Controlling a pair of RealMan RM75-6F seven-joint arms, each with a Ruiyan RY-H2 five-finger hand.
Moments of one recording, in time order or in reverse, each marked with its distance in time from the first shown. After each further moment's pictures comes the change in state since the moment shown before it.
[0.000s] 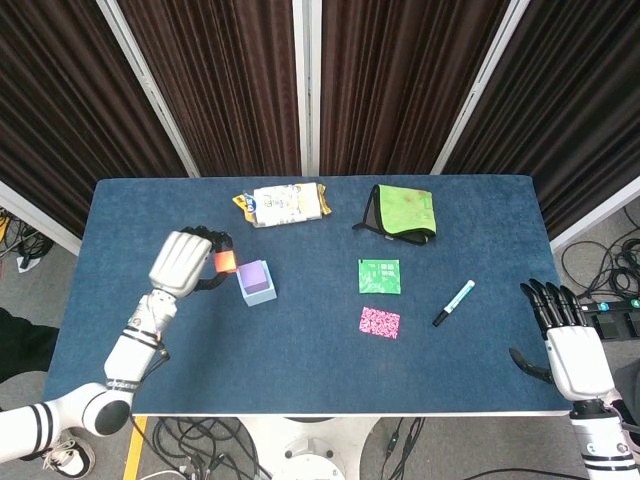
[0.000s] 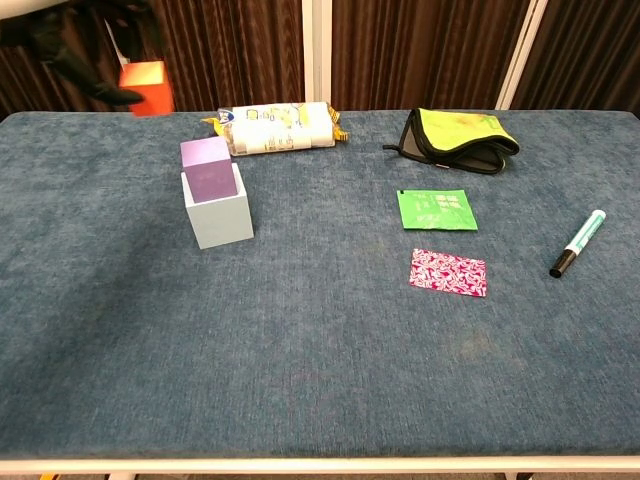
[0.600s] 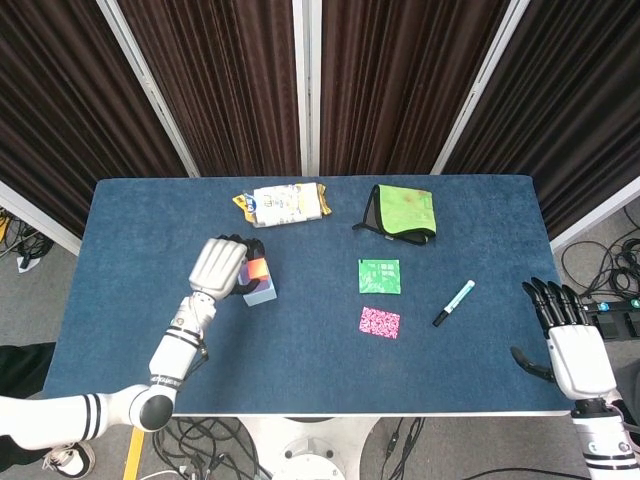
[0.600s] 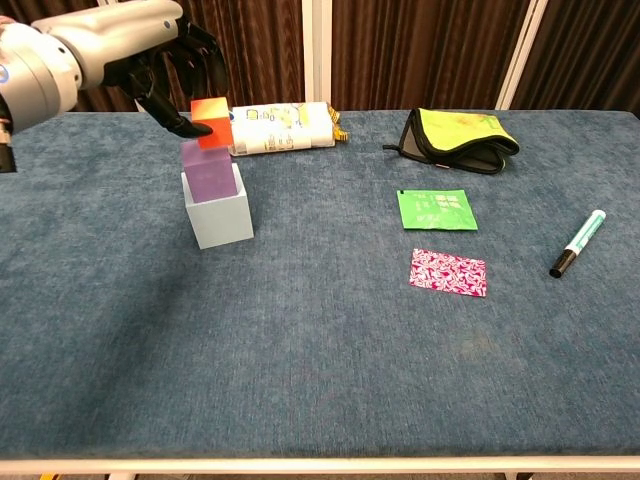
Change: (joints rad) left arm -0.110 -0.164 -0.002 0.026 -0.215 0.043 0.142; right arm 0.002 0.007 0.005 -0.003 0.008 -0.003 0.010
